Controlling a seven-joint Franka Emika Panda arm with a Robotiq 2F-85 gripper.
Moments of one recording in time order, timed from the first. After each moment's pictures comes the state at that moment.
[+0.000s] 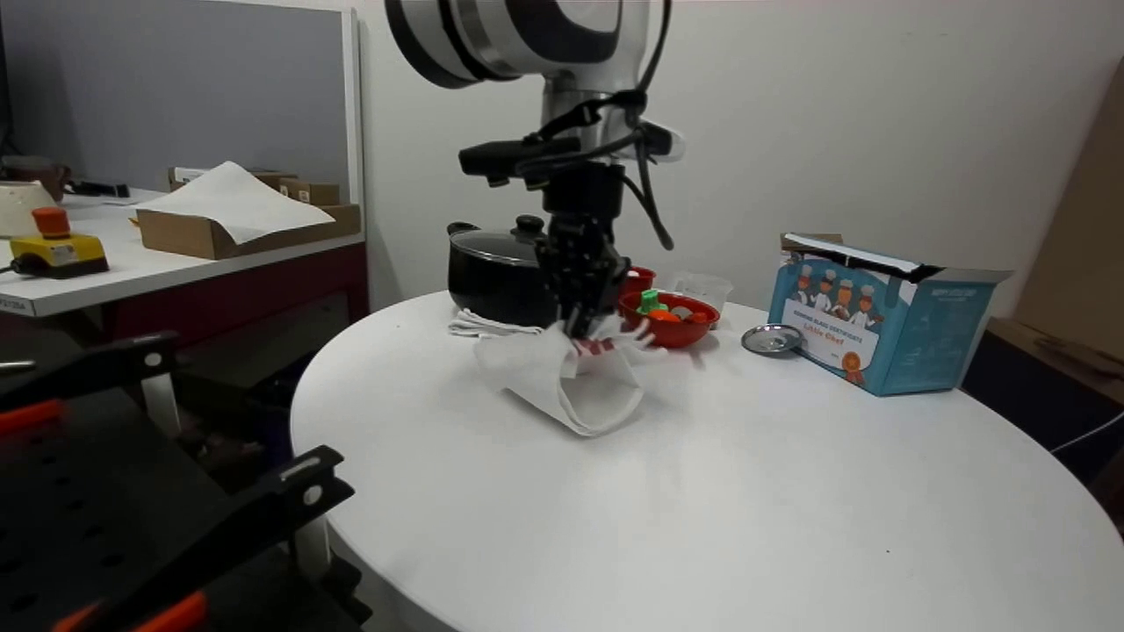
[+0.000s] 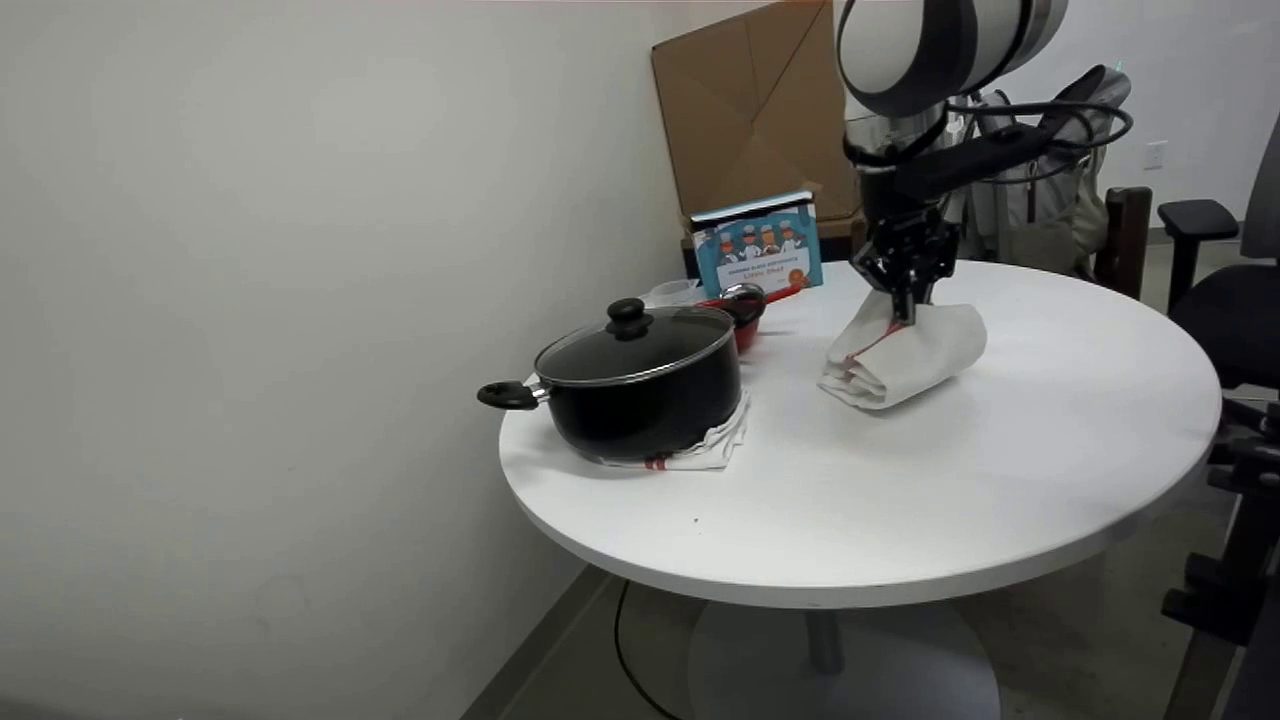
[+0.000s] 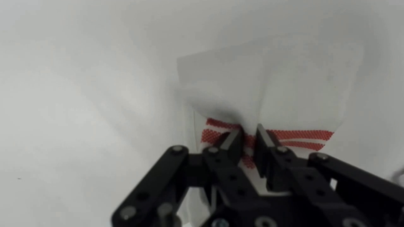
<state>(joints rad) 0.05 0.43 -0.19 -2.34 0.01 2.75 0.22</state>
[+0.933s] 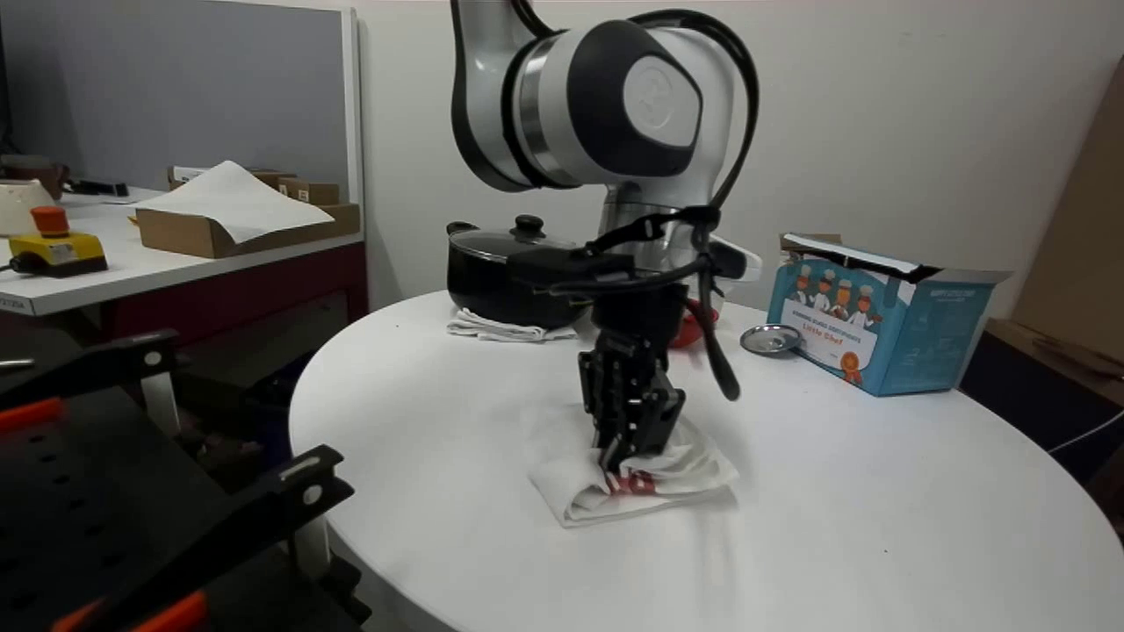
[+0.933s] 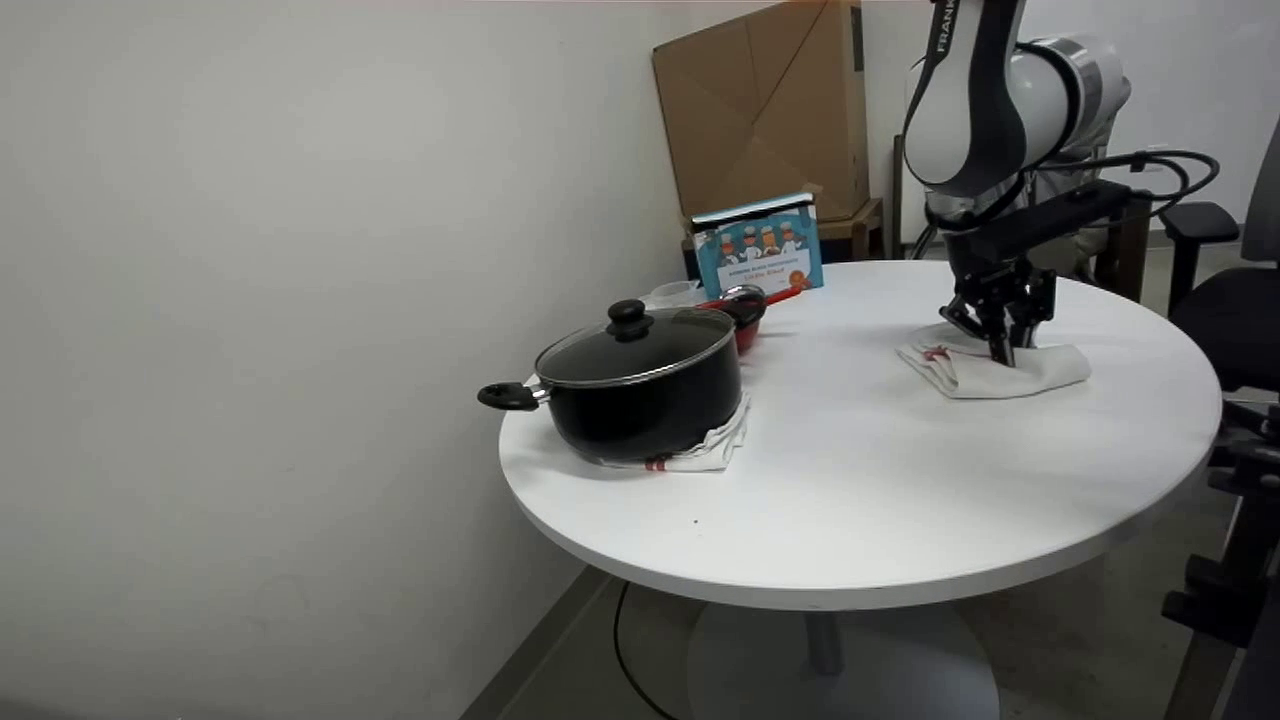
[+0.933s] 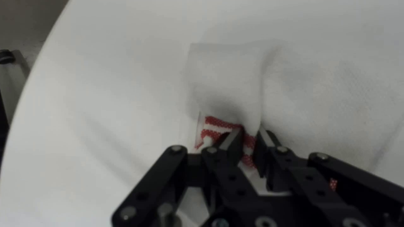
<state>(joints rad) -0.05 0.64 -0.24 -2.28 0.00 2.73 0.24</state>
